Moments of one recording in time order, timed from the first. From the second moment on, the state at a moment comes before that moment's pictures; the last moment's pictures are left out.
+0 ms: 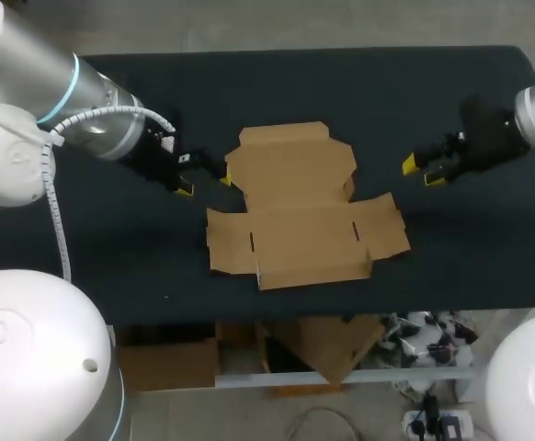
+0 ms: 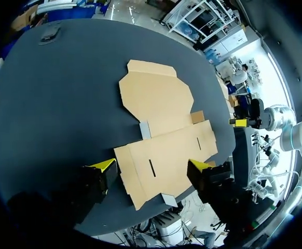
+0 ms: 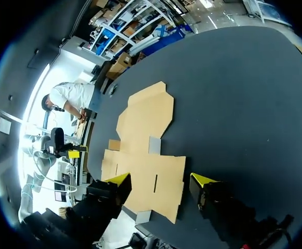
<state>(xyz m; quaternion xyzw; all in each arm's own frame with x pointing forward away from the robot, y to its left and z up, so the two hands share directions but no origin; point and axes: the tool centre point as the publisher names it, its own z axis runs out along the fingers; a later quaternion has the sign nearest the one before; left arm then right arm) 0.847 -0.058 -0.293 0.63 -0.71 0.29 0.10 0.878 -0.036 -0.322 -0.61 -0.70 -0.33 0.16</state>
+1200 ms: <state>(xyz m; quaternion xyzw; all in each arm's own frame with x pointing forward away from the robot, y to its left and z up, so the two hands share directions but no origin) 0.885 -0.032 -0.290 0.60 -0.71 0.32 0.16 0.944 -0.022 -0.334 -0.59 -0.68 -0.37 0.23</state>
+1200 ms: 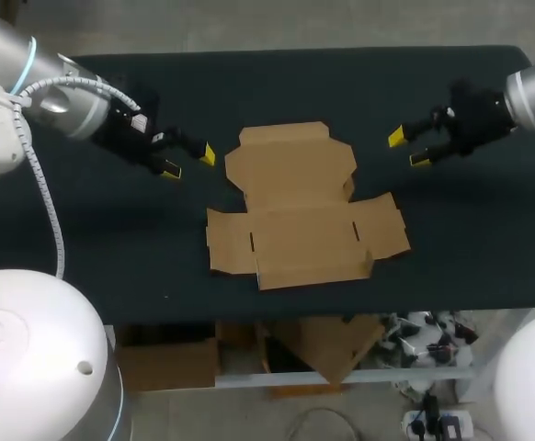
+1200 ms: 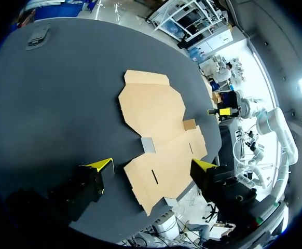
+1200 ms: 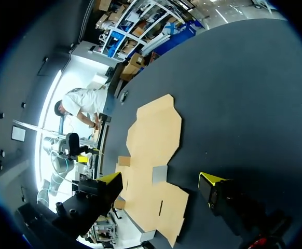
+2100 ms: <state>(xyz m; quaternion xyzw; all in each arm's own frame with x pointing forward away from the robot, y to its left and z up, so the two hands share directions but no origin) 0.920 -0.036 -0.290 0.57 -0.72 0.34 0.20 0.990 0.023 -0.372 -0.57 -0.68 -0.37 0.28</state>
